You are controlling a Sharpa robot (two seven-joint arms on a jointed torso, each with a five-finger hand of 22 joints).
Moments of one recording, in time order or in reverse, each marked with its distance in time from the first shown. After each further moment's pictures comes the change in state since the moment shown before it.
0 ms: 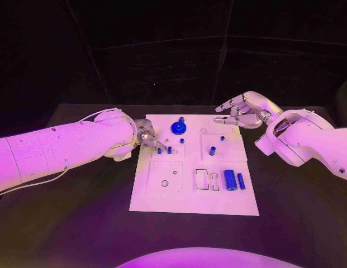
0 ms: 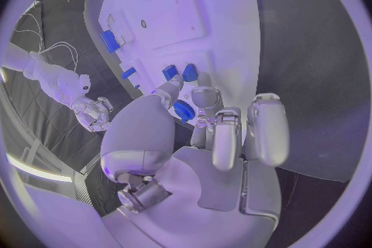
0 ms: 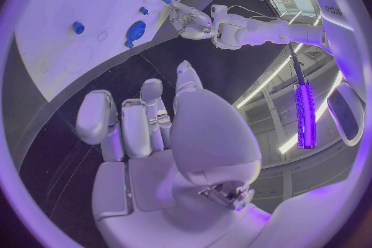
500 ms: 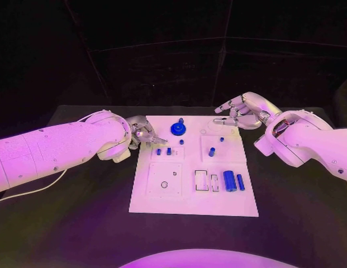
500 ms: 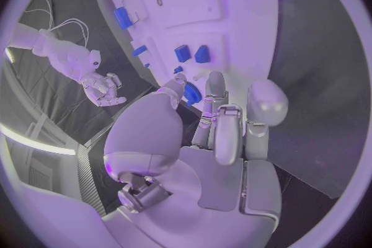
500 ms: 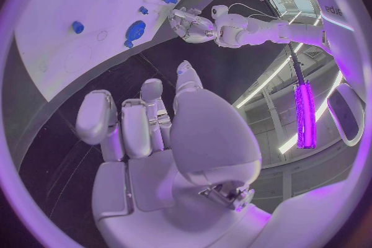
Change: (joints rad) left arm 0.002 -0.049 0.000 0.026 0.150 -0.149 0.124; left_hand 0.139 0.071 -0.136 0.032 0.005 -0.165 0.086 -0.116 -0.083 -0.278 0.077 -0.236 -0.227 0.002 0.052 -0.143 0.000 0.050 -0.102 0.043 -0.300 -0.262; right arm 0.000 0.000 0.000 -0.001 0.000 -0.001 0.001; right_hand 0.000 0.000 -0.003 0.003 0.000 0.000 0.000 0.000 0.000 0.000 0.000 0.000 -0.001 0.000 0.000 0.000 0.000 0.000 0.000 0.000 0.000 0.000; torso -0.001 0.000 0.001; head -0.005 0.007
